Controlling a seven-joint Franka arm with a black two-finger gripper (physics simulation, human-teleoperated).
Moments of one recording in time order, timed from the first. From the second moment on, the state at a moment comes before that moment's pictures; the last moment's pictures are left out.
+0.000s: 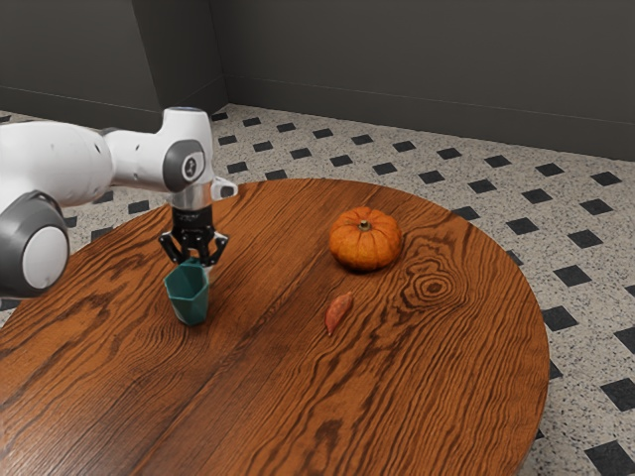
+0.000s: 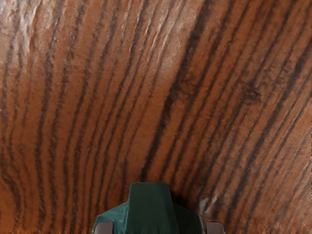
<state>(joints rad) 0.07 0.63 0.15 -1.46 -0.03 1.84 -0.24</state>
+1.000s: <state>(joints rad) -0.15 0.50 0.04 -1.57 0.09 1.75 -0.26</state>
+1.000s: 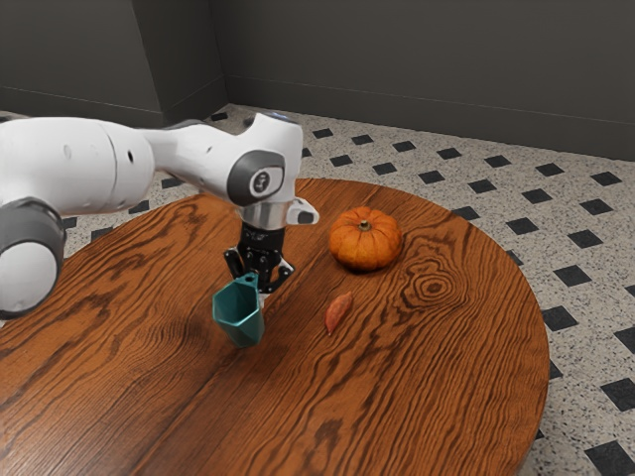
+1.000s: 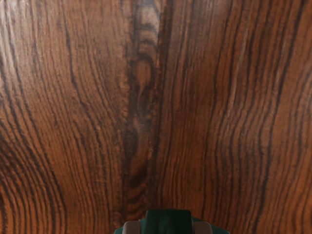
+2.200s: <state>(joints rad) -0.04 0.71 -0.07 -1.31 0.24 1.80 -0.22</state>
